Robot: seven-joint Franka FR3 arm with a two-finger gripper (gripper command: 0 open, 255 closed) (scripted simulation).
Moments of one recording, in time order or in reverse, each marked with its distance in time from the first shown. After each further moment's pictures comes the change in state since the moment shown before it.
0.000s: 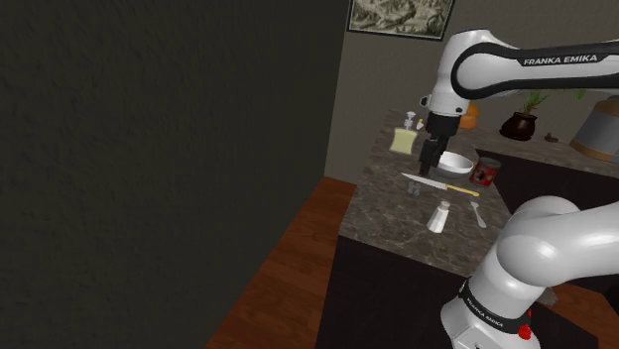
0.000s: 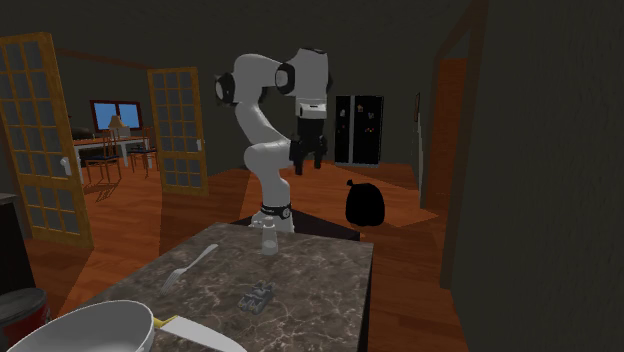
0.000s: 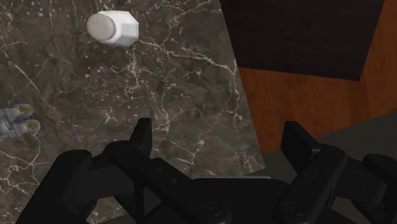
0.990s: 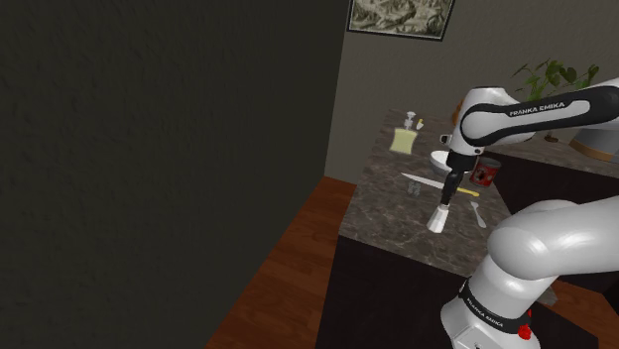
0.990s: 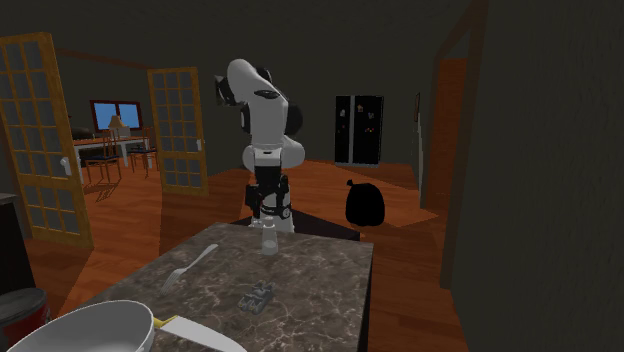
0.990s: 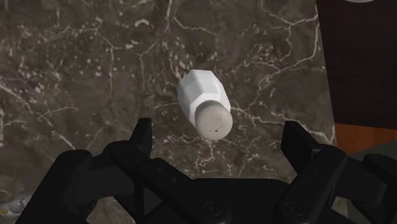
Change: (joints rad) arm -0.177 0.088 -0.318 -0.193 -0.270 0.292 -0.263
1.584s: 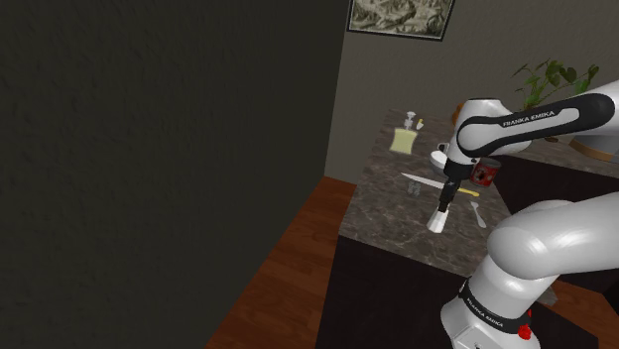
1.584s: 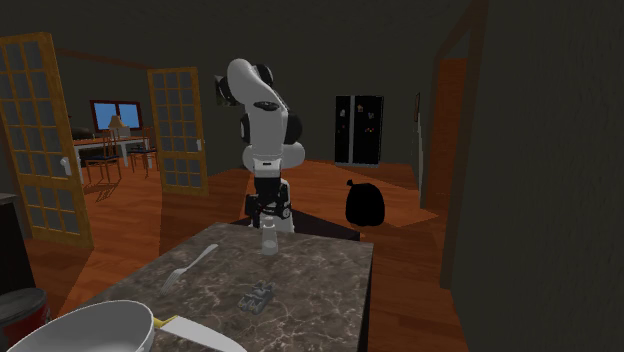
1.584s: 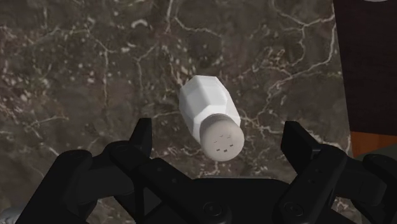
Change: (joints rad) arm -0.006 0.053 -0.037 -0.045 -0.032 0.099 -0.001
